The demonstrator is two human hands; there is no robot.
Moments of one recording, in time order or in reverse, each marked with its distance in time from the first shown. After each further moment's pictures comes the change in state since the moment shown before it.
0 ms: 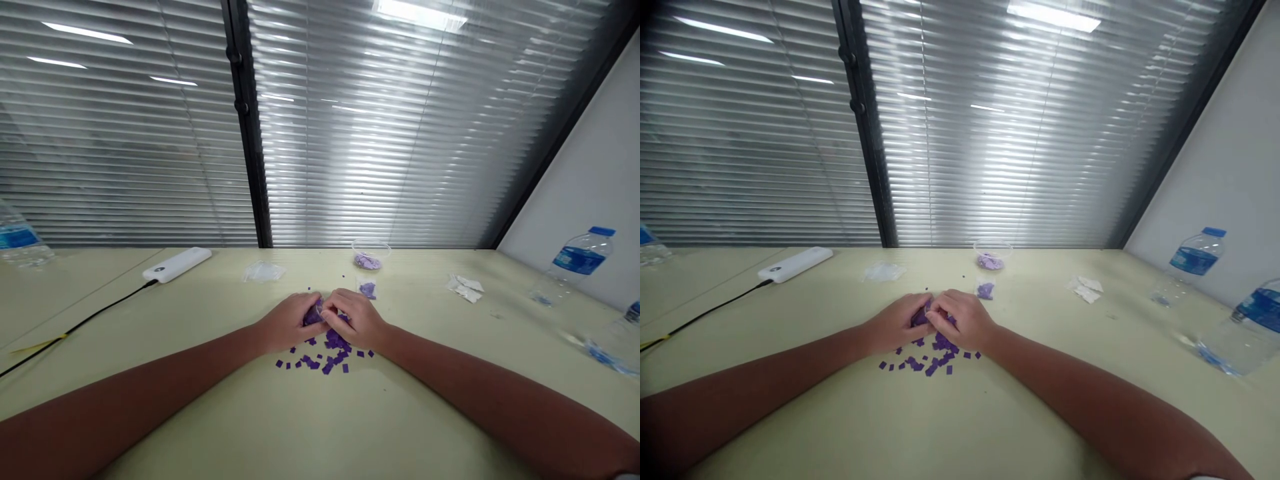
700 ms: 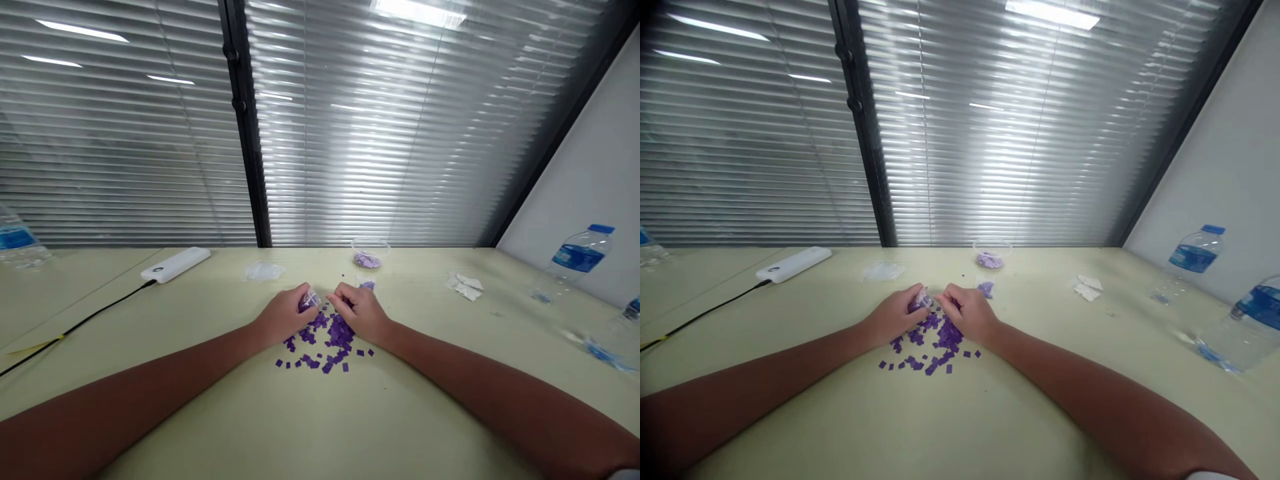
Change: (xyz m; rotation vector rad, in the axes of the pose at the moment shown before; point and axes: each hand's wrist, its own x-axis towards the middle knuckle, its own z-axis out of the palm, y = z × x) left_hand 0.003 -0.008 0.002 0.027 0.112 -0.305; right_hand 0.000 0.005 -0.006 0.018 0.001 0.299
